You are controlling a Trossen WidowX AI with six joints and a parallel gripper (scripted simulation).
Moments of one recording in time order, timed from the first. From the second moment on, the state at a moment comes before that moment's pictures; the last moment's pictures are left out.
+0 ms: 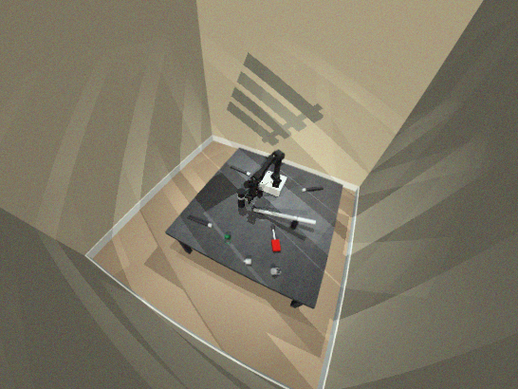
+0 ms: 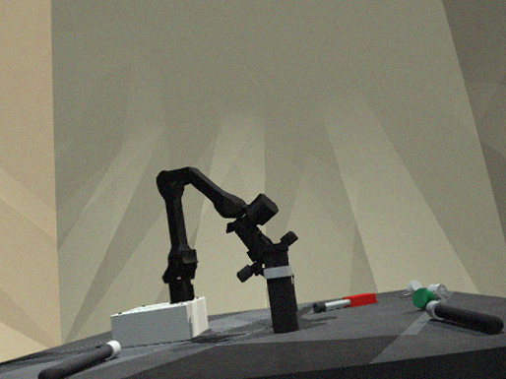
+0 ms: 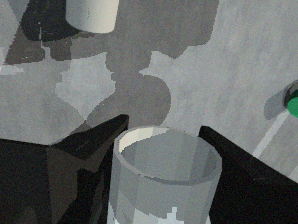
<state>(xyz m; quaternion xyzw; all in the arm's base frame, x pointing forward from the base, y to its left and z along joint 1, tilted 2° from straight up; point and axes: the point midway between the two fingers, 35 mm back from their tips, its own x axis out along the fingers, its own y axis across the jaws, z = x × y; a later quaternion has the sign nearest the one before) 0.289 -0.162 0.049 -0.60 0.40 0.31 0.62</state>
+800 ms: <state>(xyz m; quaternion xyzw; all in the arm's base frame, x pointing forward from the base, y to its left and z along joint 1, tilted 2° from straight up) 0.291 -0.141 0.063 -0.60 0.40 0.31 0.62</state>
